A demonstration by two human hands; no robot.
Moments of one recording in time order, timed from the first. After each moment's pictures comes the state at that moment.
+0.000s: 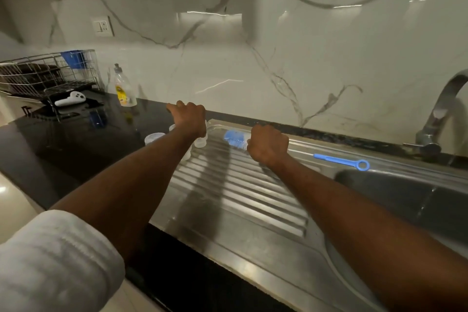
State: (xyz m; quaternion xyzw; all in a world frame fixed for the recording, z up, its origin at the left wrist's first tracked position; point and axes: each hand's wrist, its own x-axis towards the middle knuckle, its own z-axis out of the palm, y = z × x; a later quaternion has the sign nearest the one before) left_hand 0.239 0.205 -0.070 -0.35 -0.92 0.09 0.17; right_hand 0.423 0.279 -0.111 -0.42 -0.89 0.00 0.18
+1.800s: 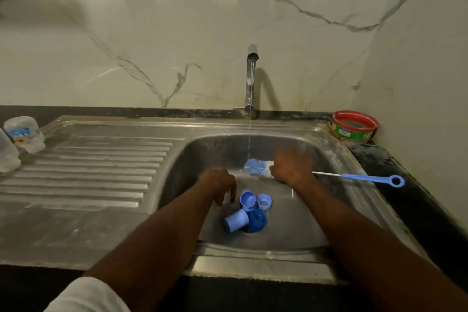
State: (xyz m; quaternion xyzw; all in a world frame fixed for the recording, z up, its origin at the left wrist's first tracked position) left_hand 0.617 0.338 -0.244 -0.76 -0.60 0.23 -0.05; right_hand 0.825 0.339 -0.177 -0.64 -0.77 -0.01 0.03
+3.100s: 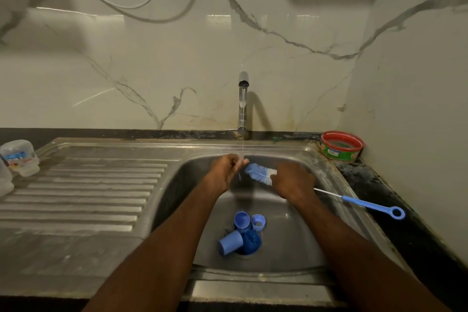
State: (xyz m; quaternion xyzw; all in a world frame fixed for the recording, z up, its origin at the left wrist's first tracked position) left_hand 0.661 0.368 -0.193 -0.21 -0.47 -0.62 -0.60; right_hand 0.844 0.332 -0.156 -0.67 -0.73 -0.02 0.10
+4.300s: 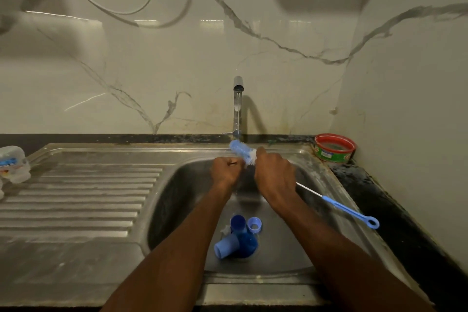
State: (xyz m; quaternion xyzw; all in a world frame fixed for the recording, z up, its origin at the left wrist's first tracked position) left_hand 0.684 0.360 -0.195 -0.43 -0.65 -0.55 -0.30; right_hand 0.808 0.312 -0.133 -0.64 -0.74 -0.06 0.18
